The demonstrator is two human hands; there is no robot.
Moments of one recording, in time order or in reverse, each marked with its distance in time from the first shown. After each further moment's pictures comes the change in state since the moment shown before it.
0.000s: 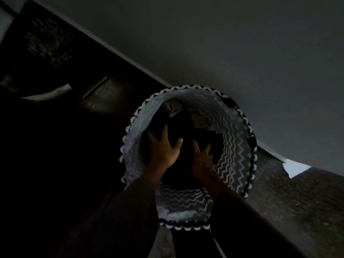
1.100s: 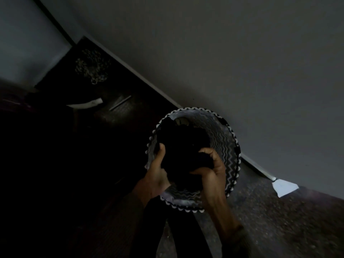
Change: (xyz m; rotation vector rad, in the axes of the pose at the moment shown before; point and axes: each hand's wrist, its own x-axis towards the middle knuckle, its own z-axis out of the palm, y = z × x) left_hand -0.166 0.002 -0.089 -1.597 -0.465 -0.113; right_hand -0.227 -0.065 -0.073 1.313 0.280 -0.561
